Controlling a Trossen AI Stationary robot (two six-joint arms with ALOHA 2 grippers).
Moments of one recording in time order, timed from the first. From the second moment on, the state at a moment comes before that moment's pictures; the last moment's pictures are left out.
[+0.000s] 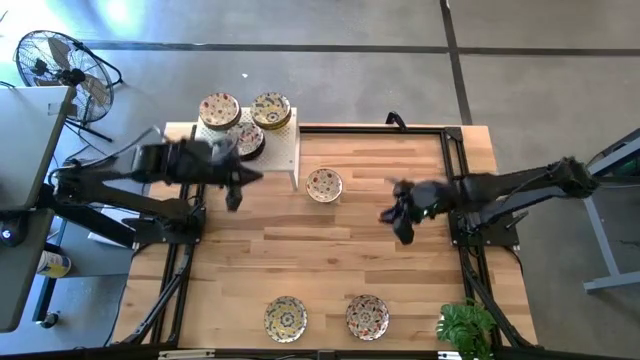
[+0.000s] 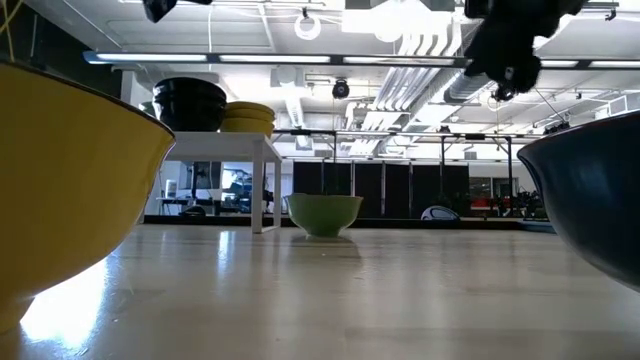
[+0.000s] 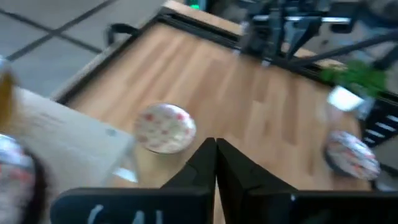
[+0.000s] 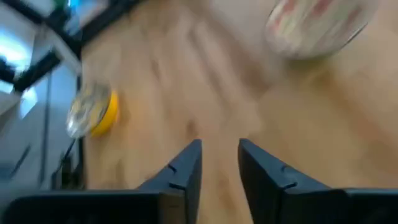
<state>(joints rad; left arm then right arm) 0.02 0.87 1.13 -0.73 -0.19 -0.32 0.14 0.99 0.80 -0.48 0.06 0.67</state>
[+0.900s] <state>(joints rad) -0.22 0.77 0.78 -0.38 -0.29 -0.36 0.56 1.68 0.80 -0.06 -0.10 1.12</state>
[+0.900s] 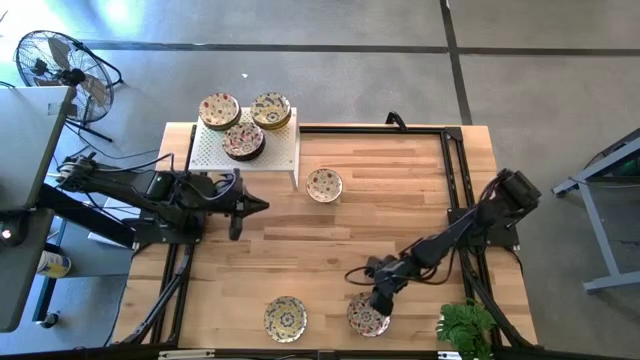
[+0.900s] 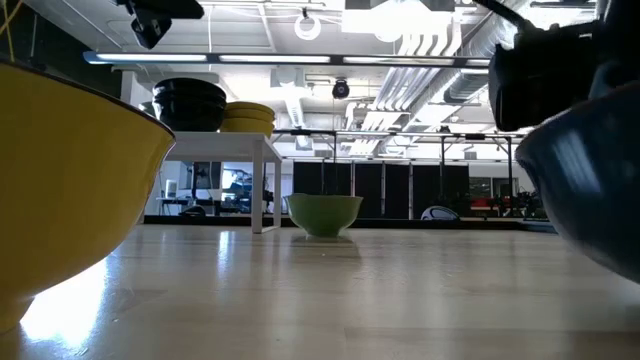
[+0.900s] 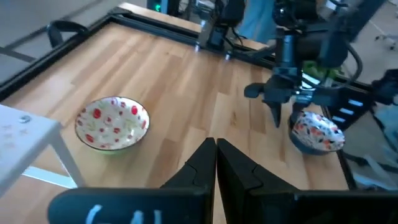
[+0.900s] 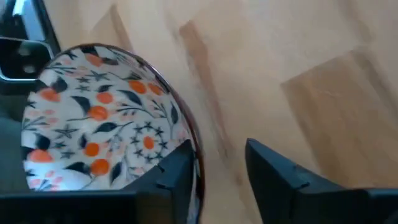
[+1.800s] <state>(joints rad) -0.22 0.75 0.78 -0.40 -0.31 -0.39 0.00 1.94 1.29 -0.20 -0.01 1.08</state>
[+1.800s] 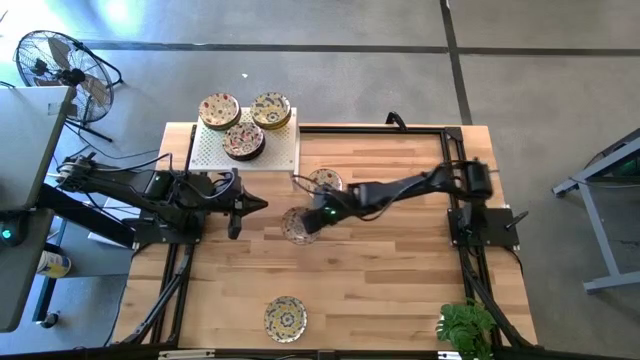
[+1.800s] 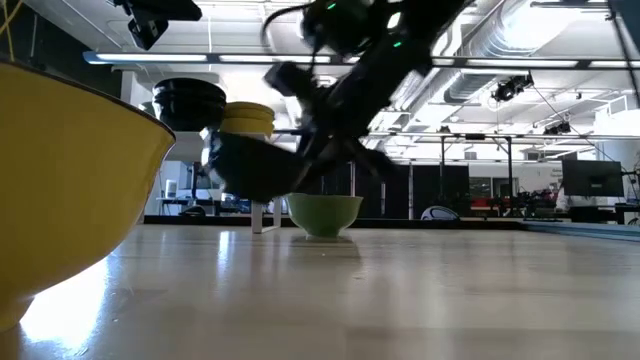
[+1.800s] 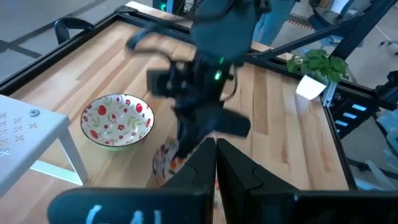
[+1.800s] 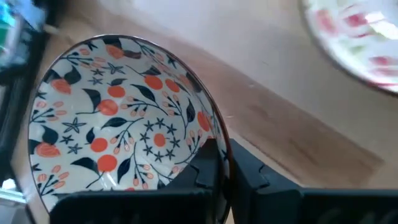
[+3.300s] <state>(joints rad) -0.31 1.22 0.88 -0.56 -0.06 -0.32 0.01 1.42 0.98 -0.42 0.06 0.73</state>
